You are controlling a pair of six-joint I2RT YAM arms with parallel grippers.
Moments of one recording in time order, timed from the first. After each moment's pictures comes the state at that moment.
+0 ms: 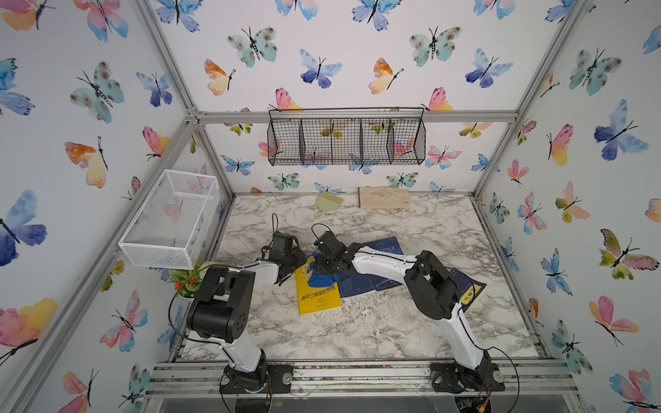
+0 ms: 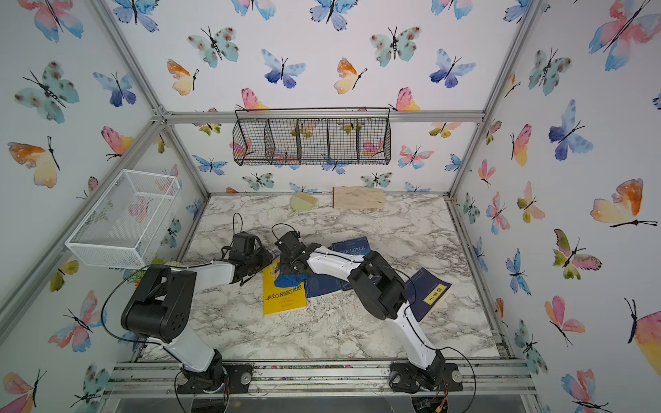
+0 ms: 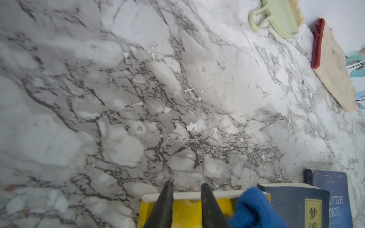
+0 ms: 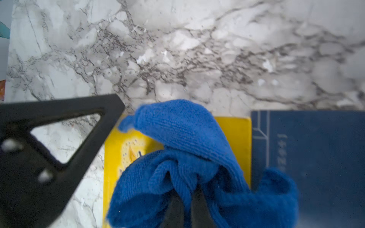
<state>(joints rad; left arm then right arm) -0.24 1.68 0.76 0.09 0.08 -0.73 0.97 2.20 1.62 -0.43 0.05 0.76</state>
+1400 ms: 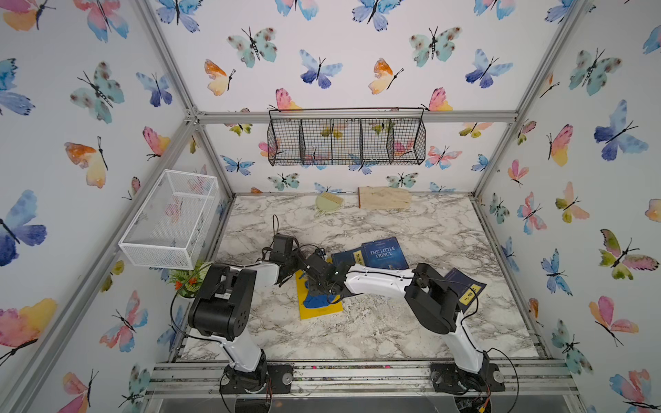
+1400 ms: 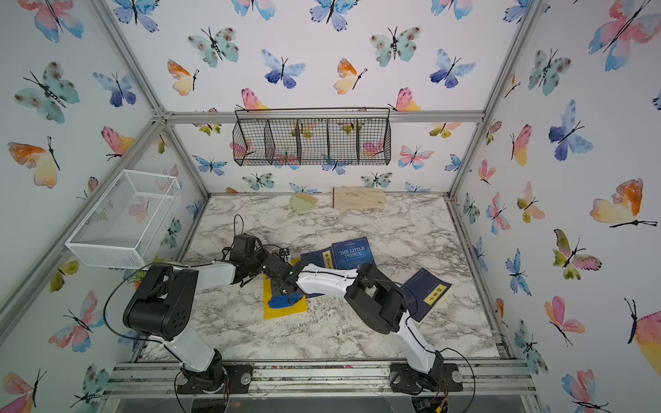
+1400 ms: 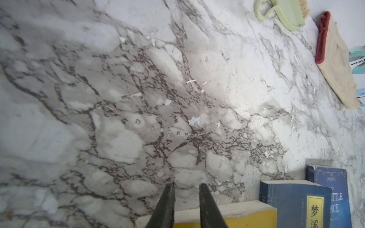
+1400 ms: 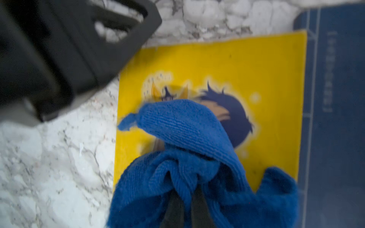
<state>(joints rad) -0.24 1.69 0.75 0.10 0.11 -0.74 1.09 2.24 1.69 -0.50 0.18 0.79</state>
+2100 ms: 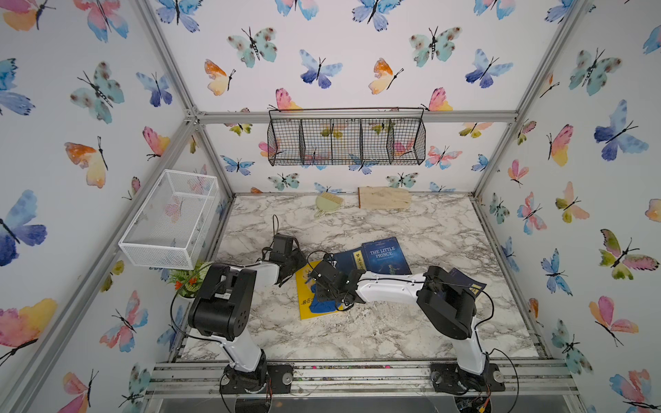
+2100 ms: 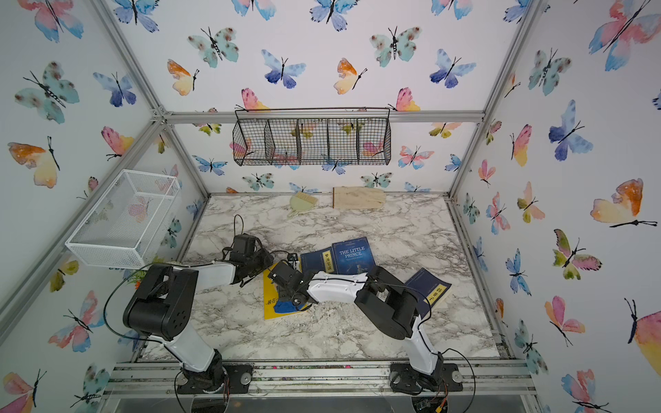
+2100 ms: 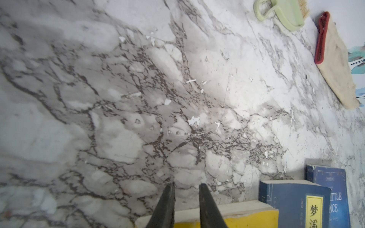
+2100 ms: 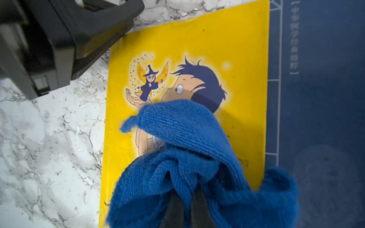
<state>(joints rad) -0.24 1.69 0.75 0.10 0.11 -0.74 1.13 2.10 1.45 -0.40 0.18 0.84</state>
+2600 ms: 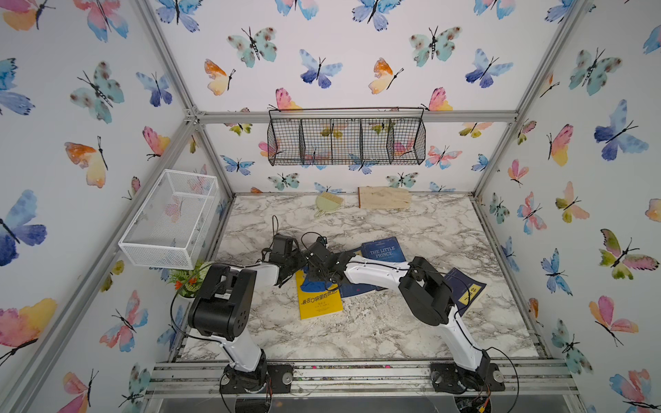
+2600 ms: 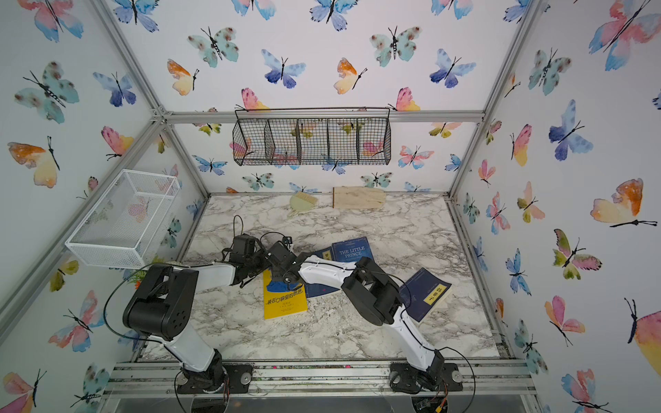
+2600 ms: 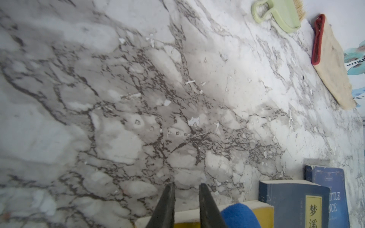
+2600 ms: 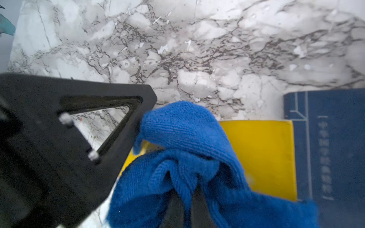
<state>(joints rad) -0.24 1.69 0.74 0.13 0.11 -0.74 1.05 2.23 1.61 -0.35 0.15 0.79</state>
